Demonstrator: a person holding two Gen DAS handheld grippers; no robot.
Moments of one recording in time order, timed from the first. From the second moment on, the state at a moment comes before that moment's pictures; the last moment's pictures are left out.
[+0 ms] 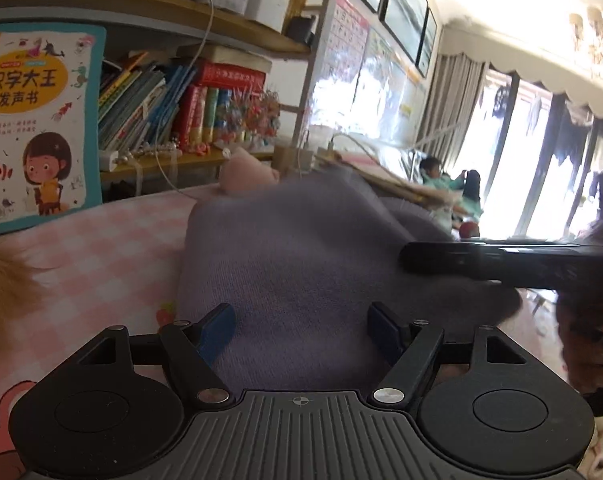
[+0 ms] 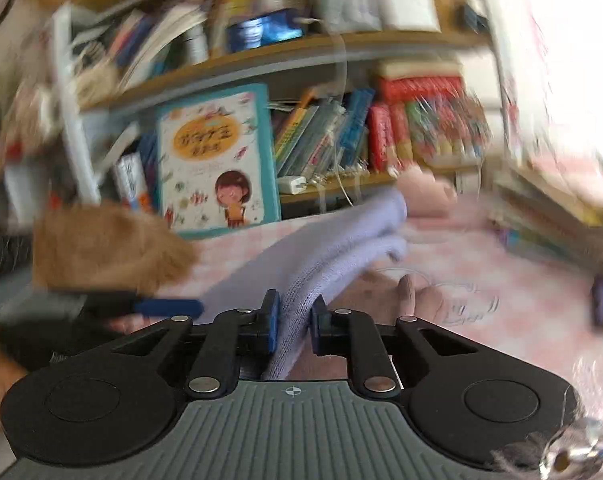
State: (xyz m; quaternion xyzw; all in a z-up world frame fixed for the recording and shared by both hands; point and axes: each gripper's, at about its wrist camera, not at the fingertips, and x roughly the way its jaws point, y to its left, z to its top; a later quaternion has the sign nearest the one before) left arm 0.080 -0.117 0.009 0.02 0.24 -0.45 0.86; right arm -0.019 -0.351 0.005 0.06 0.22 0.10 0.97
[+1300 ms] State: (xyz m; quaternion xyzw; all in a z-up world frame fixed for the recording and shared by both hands) left arm 0.146 -0.078 0.012 -0.11 0.31 -0.41 0.85; right arm 0.016 -0.414 -0.030 0.27 0.35 0.02 0.90
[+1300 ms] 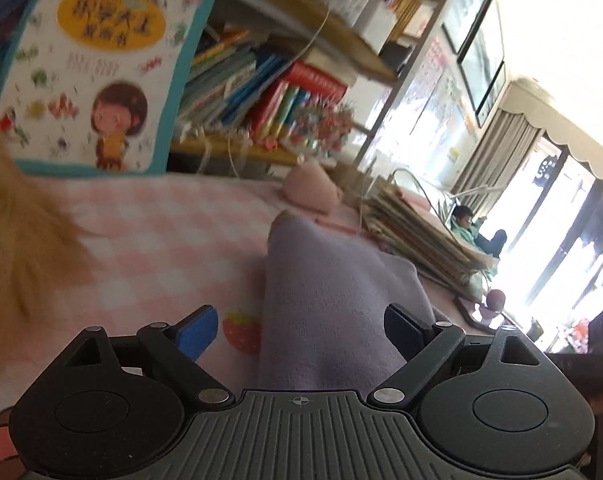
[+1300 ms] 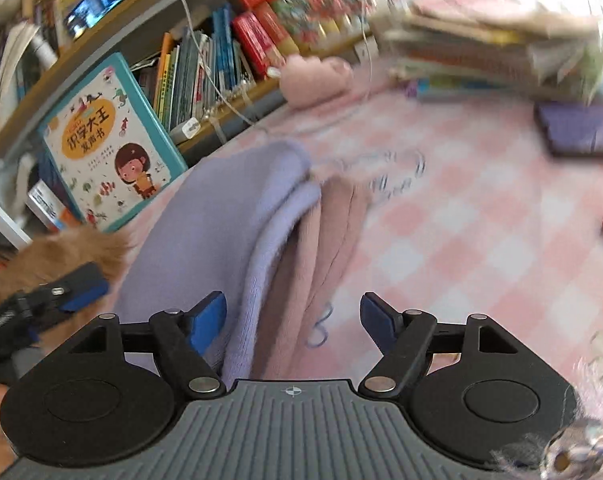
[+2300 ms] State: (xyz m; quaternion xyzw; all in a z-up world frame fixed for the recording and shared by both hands) left arm 0.067 -0.046 0.000 -0.14 0.41 -0.42 0.80; right arm -0.015 -0.406 -0.037 0.26 0.39 0.15 0.87
